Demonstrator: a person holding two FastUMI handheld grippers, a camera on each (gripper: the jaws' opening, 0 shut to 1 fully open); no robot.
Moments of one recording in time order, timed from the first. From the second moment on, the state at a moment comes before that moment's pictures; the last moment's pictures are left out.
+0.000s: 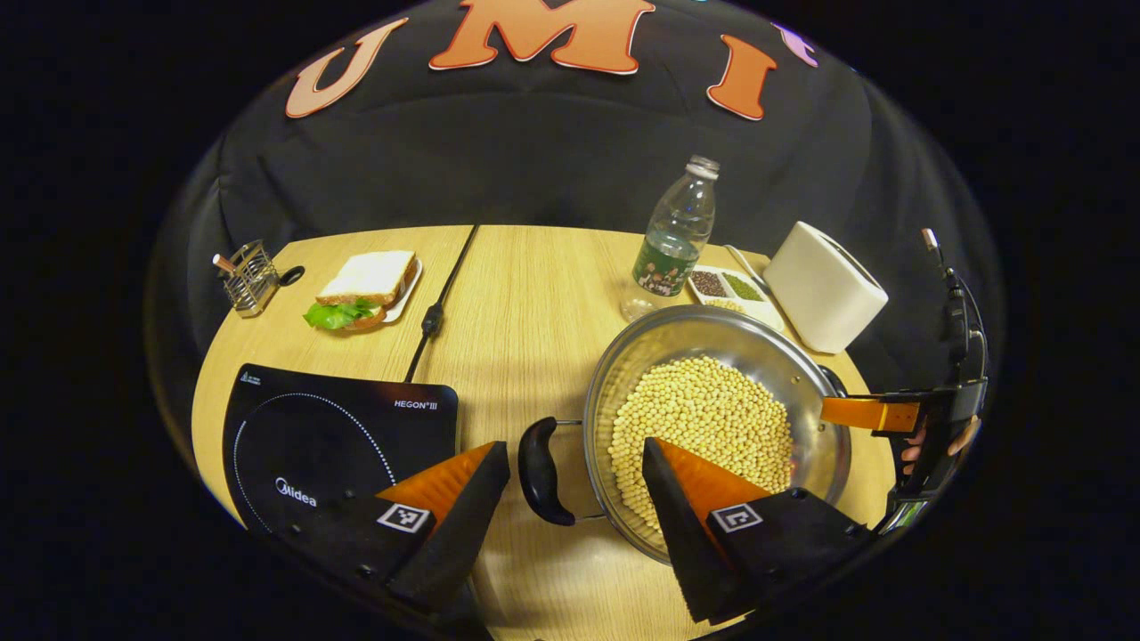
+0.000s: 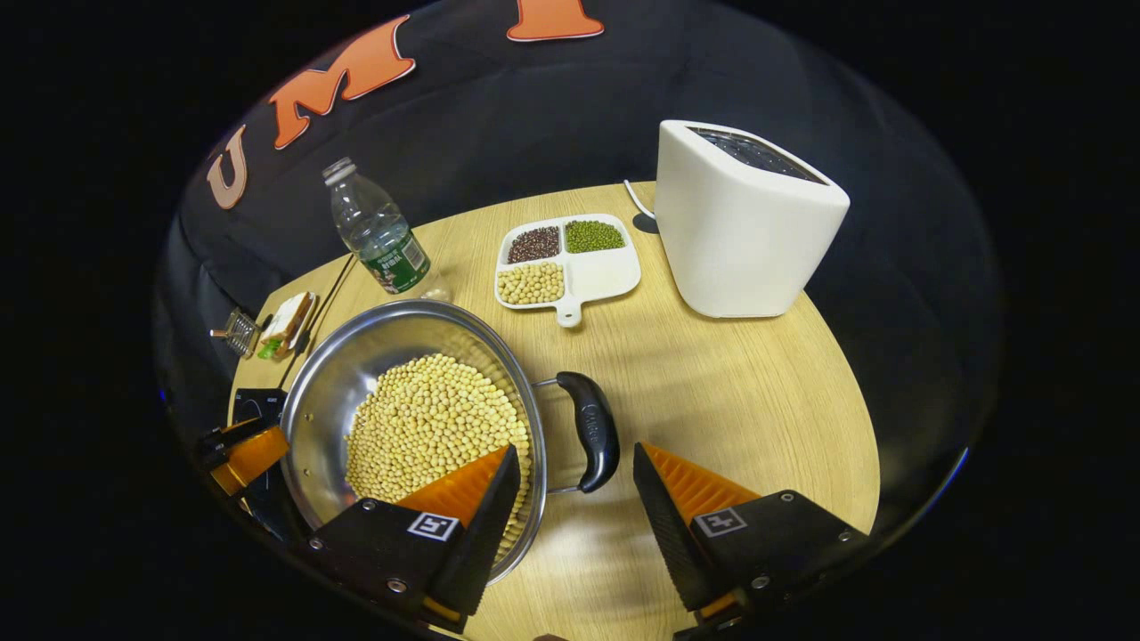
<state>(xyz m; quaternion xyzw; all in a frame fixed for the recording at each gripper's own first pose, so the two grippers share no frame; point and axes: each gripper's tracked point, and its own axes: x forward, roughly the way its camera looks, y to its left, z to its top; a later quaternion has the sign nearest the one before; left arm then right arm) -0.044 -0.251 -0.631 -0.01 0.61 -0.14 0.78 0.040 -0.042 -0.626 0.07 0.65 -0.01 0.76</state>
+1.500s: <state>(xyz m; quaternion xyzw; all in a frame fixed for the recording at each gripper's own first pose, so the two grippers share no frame) -0.028 -0.249 -0.684 0.02 0.57 -0.12 0.81 0.035 -0.025 -0.647 0.05 0.64 -0.02 0.76</state>
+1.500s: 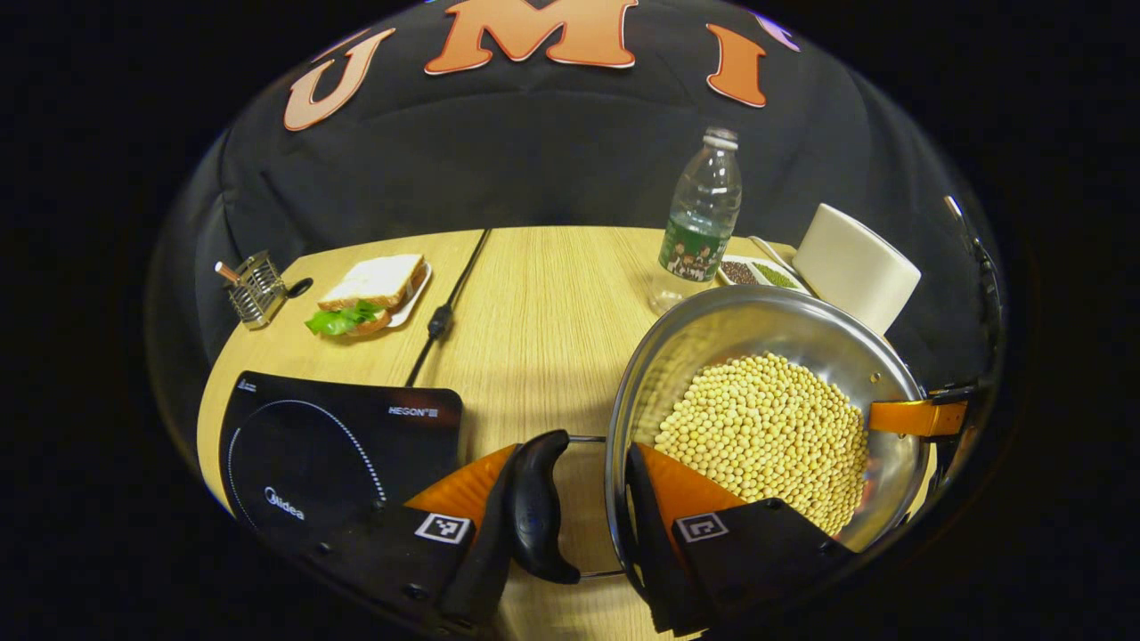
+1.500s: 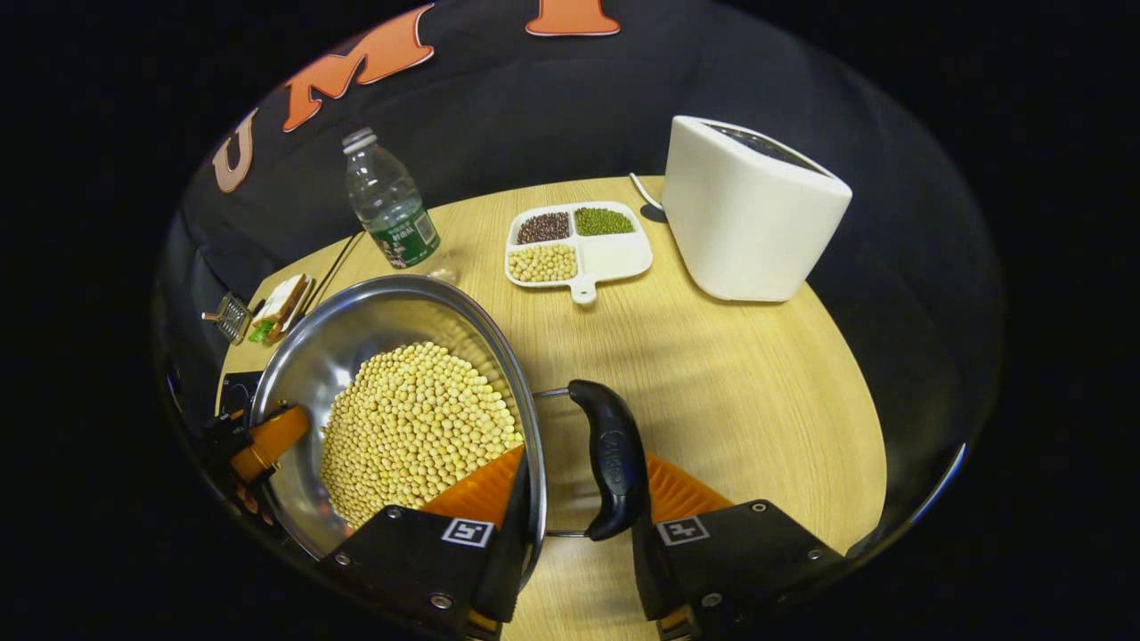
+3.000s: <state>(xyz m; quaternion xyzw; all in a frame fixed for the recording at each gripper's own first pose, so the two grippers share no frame) -0.027 -0.215 -0.625 0.03 0.51 0.02 0.86 0.065 -0.039 -0.663 0.02 0.59 0.12 0.79</state>
